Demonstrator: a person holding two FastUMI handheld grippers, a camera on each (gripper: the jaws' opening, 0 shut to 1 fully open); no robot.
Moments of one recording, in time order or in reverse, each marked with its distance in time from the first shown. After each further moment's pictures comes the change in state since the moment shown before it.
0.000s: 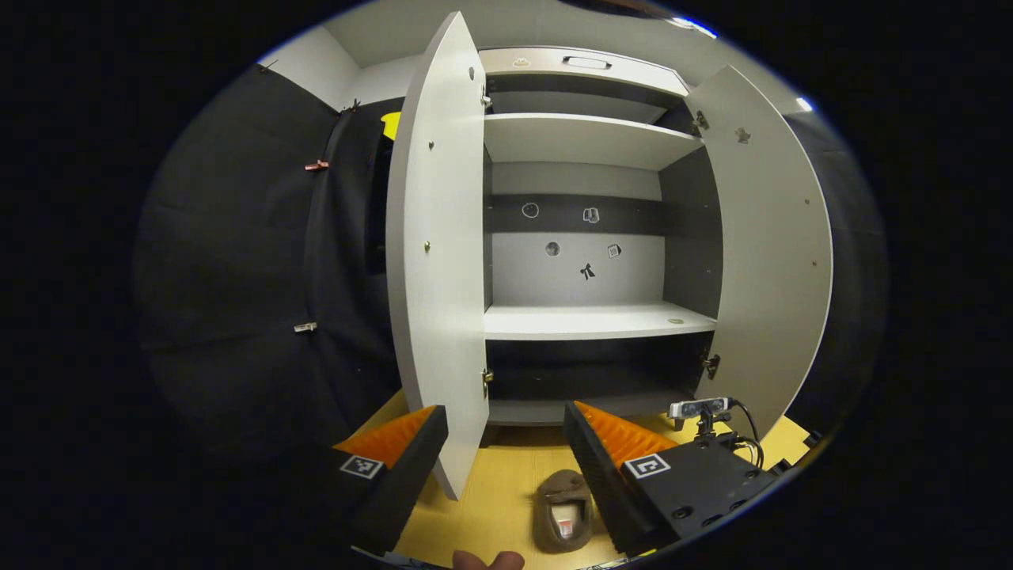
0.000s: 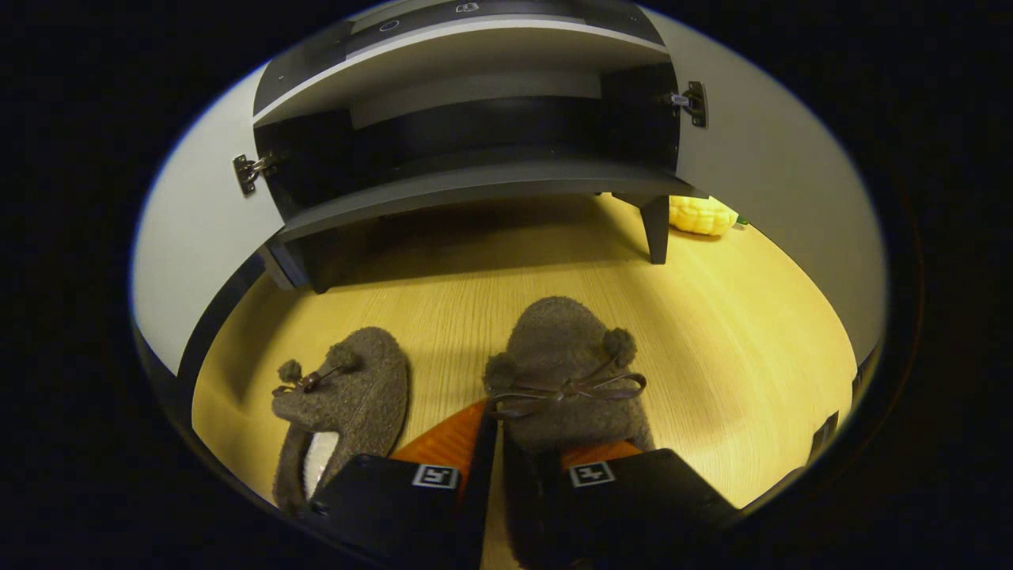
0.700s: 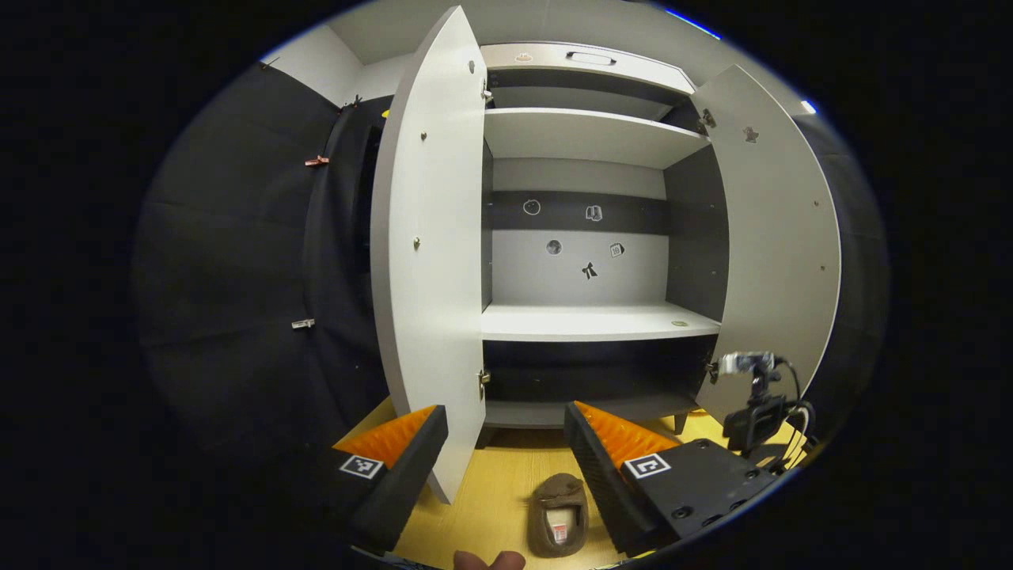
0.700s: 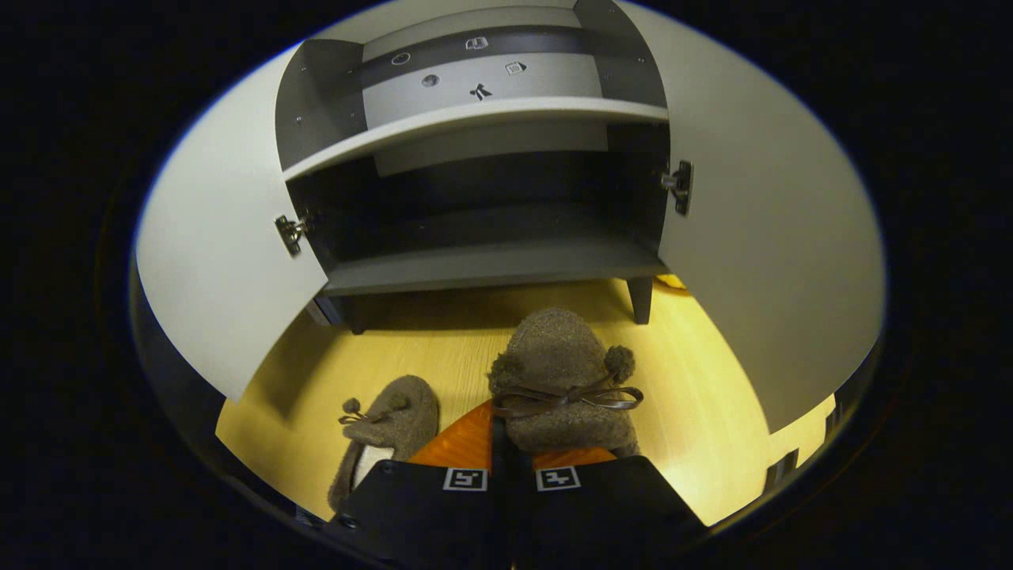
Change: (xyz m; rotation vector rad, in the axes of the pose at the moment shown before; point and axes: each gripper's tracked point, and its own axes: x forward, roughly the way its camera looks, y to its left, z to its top) left arm 0.012 -0.005 0.003 -0.013 0.006 0.003; right arm -0.090 0.000 0.094 -0.020 -0.104 0.084
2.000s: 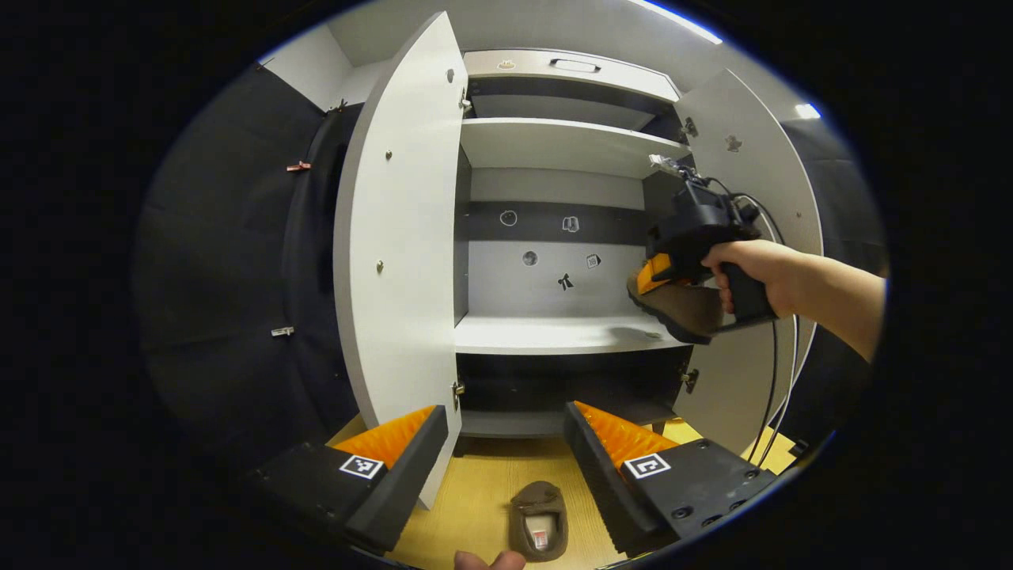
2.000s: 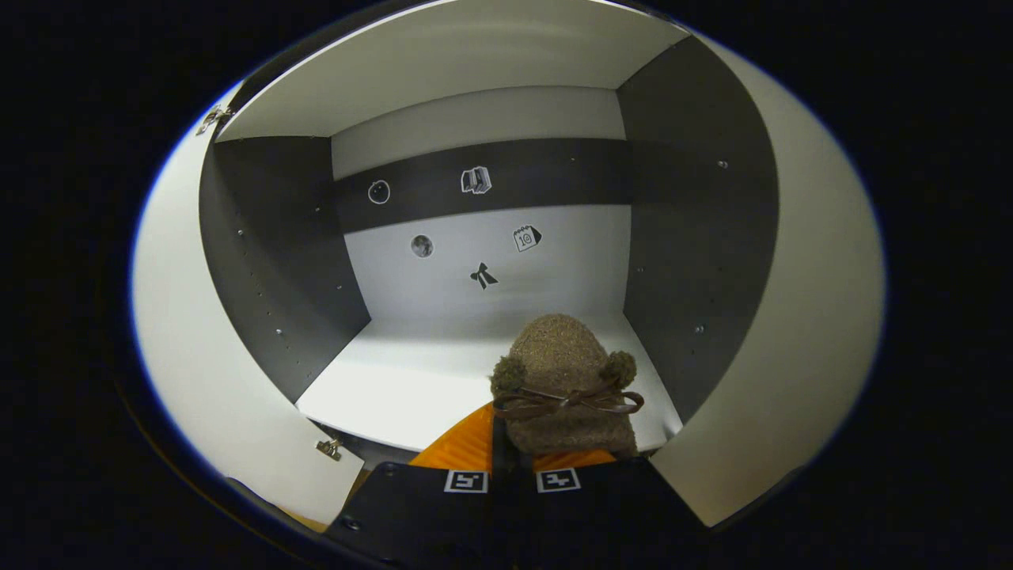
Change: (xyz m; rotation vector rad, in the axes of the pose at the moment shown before) left arm -0.002 -0.023 0.016 -0.002 -0.031 -0.069; right arm 0.017 0.021 0.354 -0.069 -0.205 0.006
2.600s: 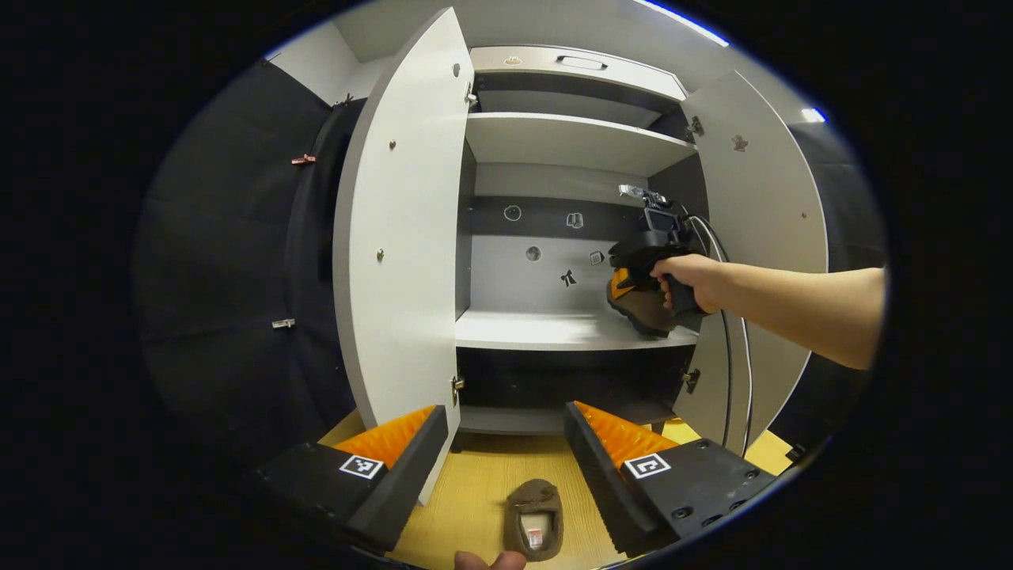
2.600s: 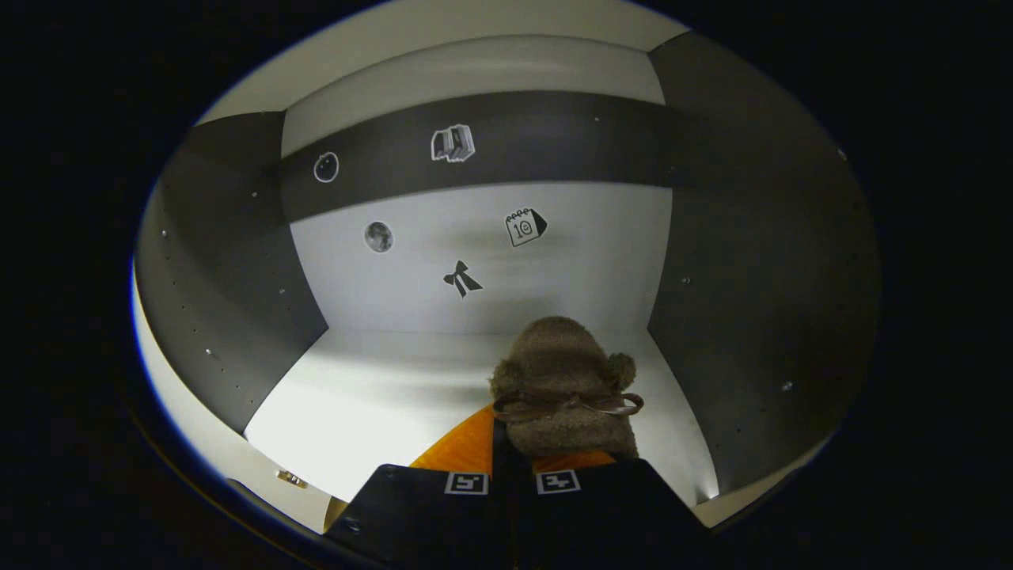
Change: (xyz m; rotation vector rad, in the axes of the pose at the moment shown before) left arm 0.002 0.001 -0.008 -0.026 0.021 0.014; right arm 0.119 -0.007 -0.001 0.017 0.055 -0.037
